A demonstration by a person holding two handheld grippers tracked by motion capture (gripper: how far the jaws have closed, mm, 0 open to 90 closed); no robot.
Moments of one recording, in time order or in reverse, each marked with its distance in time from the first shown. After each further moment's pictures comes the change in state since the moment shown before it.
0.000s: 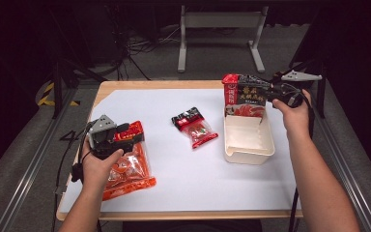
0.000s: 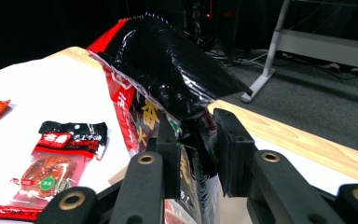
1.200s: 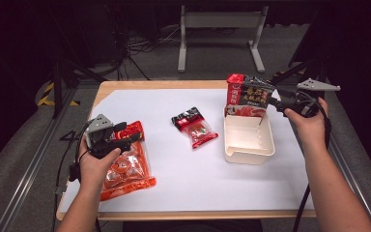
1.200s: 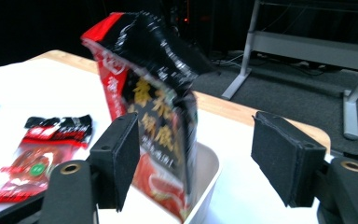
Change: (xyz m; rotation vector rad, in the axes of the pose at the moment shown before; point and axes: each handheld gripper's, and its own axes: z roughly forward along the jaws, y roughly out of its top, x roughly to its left) left arm 0.008 -0.001 -0.004 -0.020 0.005 -0.004; right arm -0.001 -0.018 -0.042 -0.024 -0.081 0.024
